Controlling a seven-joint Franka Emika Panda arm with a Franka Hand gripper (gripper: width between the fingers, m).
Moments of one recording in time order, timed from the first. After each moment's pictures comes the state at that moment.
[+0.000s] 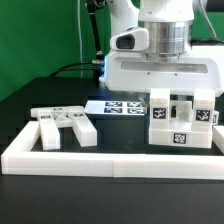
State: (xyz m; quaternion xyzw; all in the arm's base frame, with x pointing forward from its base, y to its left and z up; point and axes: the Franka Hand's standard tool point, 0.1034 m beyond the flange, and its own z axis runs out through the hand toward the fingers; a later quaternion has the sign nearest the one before) arm 0.549 0.035 0.066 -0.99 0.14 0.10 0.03
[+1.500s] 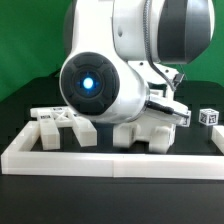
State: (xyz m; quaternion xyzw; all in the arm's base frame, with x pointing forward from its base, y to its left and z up) arm 0.505 -0.010 0.063 -0.80 0.20 0.57 0.02
